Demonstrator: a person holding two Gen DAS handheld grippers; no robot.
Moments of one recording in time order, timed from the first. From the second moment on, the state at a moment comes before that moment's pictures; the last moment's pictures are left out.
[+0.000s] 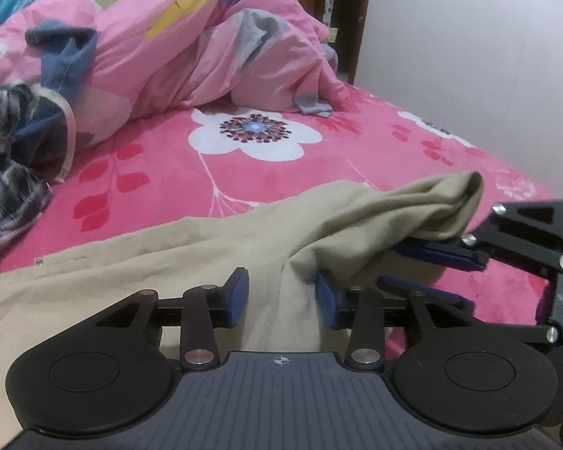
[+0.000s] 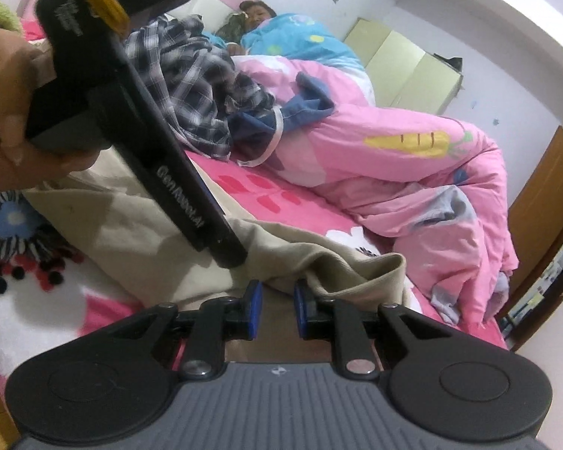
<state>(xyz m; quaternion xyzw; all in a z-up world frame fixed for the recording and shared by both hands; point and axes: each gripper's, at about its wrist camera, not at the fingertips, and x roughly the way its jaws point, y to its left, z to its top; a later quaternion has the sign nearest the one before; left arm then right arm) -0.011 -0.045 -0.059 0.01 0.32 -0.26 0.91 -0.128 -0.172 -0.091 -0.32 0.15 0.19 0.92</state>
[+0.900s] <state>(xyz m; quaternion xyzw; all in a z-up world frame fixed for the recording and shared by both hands) -0.019 -0.053 -0.056 0.01 0.31 -0.29 0.91 -0.147 -0.180 -0.094 -0.37 0.11 0.14 0.91</state>
